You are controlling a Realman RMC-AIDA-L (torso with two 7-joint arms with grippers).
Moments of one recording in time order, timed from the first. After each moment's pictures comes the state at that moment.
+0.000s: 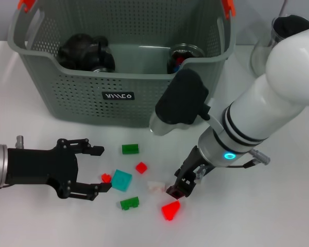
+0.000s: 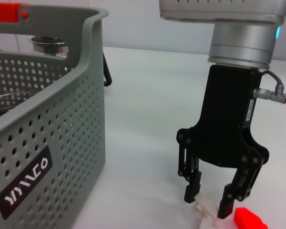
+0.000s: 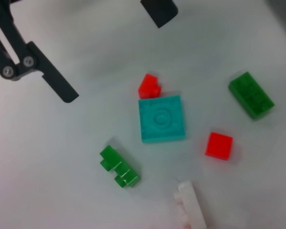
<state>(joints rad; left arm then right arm) -0.44 -2.13 0.58 0.85 2.30 1.69 -1.11 0.84 2.10 -1.93 -1.01 -2.35 -1.21 2.67</state>
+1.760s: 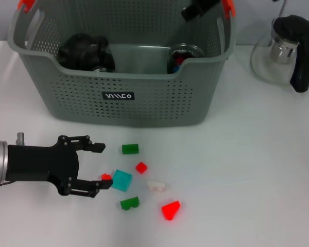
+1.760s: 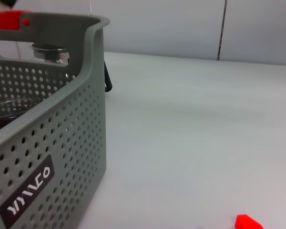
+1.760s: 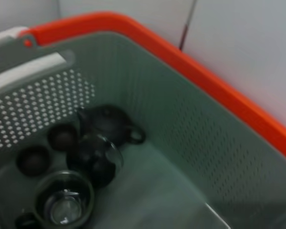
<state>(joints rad) -0.45 -2.12 0.58 0.85 2.29 1.70 -1.12 1.16 2.05 -1.16 -0.98 -2.69 -1.25 2.61</state>
